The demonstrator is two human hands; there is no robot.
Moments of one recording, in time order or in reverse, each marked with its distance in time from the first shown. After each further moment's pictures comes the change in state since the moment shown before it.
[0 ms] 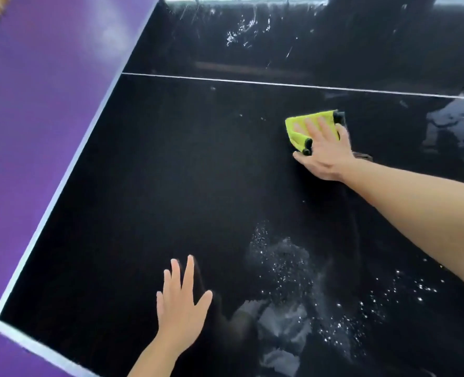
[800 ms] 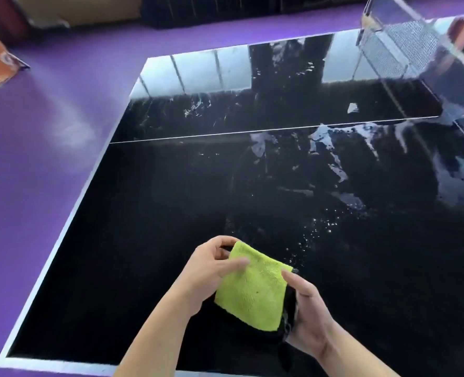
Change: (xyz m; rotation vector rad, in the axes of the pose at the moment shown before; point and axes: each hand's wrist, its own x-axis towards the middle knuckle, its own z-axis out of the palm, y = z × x) left_hand -0.178 0.064 -0.097 -0.753 -0.314 0.502; right_hand -0.438 -0.150 0.003 2.387 -0.377 0.218
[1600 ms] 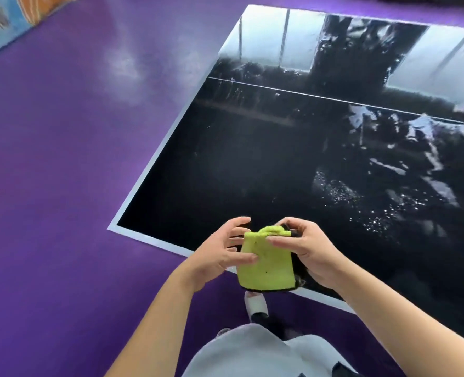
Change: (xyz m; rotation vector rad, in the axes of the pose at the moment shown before) left_hand -0.140 -0.180 -0.178 -0.177 -0.127 0.042; right_hand 0.057 0.161 0.136 -1.003 0.075 -0.185
